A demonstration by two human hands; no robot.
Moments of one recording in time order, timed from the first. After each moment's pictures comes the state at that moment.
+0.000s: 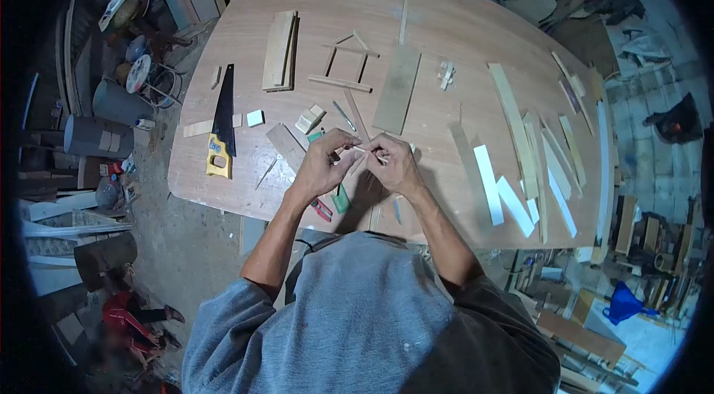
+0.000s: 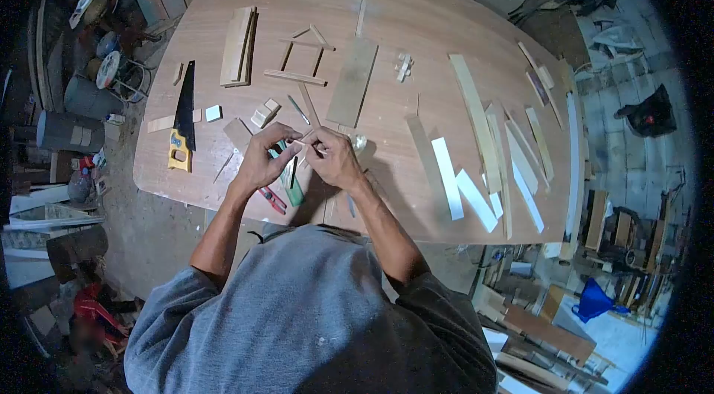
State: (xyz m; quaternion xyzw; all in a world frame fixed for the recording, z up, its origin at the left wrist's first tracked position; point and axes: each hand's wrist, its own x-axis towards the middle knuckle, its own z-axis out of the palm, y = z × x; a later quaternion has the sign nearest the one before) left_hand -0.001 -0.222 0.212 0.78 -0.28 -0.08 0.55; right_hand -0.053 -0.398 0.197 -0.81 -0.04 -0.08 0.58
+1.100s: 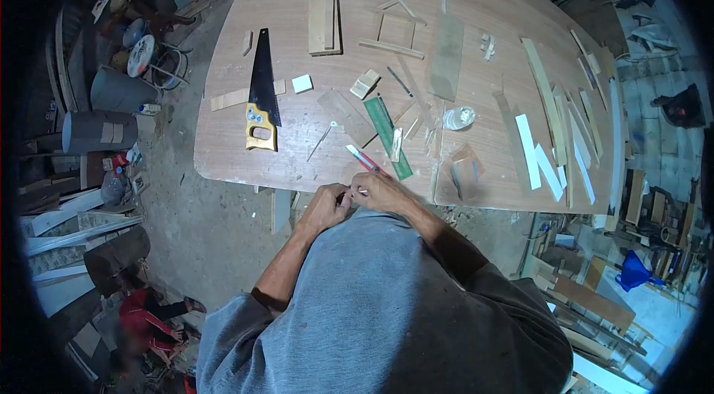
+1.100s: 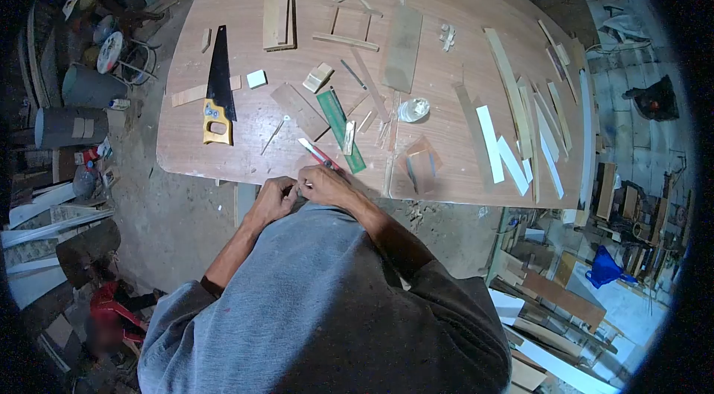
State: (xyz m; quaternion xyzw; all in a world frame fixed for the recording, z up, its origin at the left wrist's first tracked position) left_hand -0.080 -0.019 0.109 0.81 -0.22 -0.24 0.48; right_hand -0.099 -0.206 0.119 -0.85 -0.11 0.16 0.49
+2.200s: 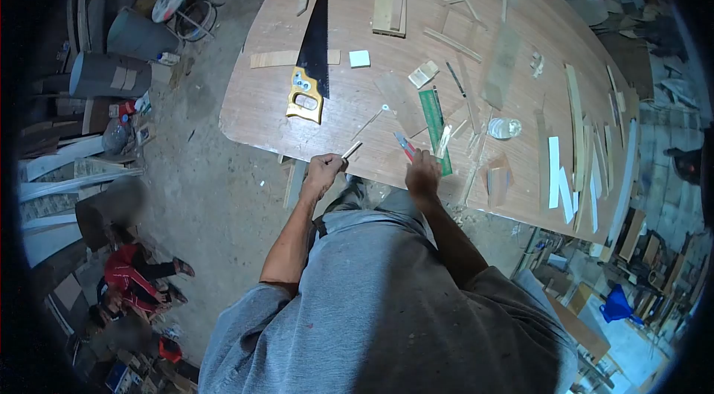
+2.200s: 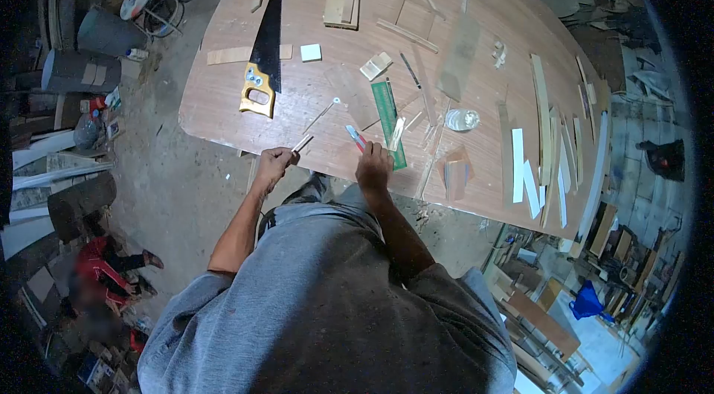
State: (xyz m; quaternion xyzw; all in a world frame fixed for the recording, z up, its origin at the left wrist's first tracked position) left_hand -0.051 0.075 0.027 0.71 0.15 -0.31 0.61; right_hand -0.110 -0.179 0.017 -0.99 0.10 0.04 0.08
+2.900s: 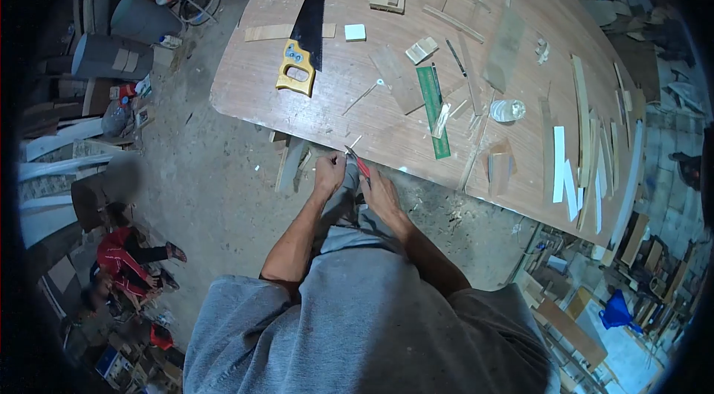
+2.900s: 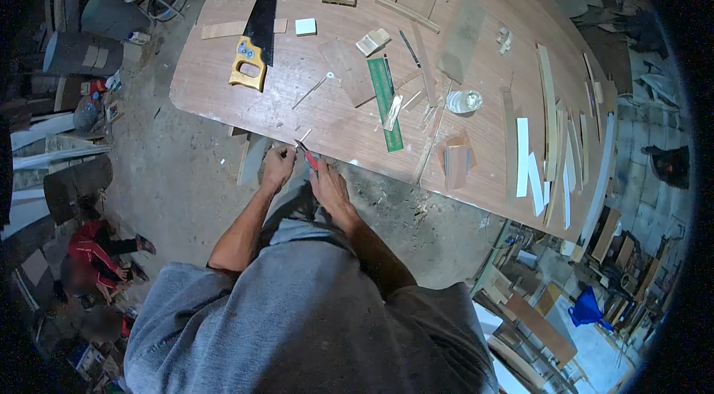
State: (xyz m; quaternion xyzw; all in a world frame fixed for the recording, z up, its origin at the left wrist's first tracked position) left_hand -0.122 0.037 -0.011 0.81 0.15 -0.23 0.52; right_hand -0.181 -0.114 0.012 -0.90 0.04 0.17 0.39
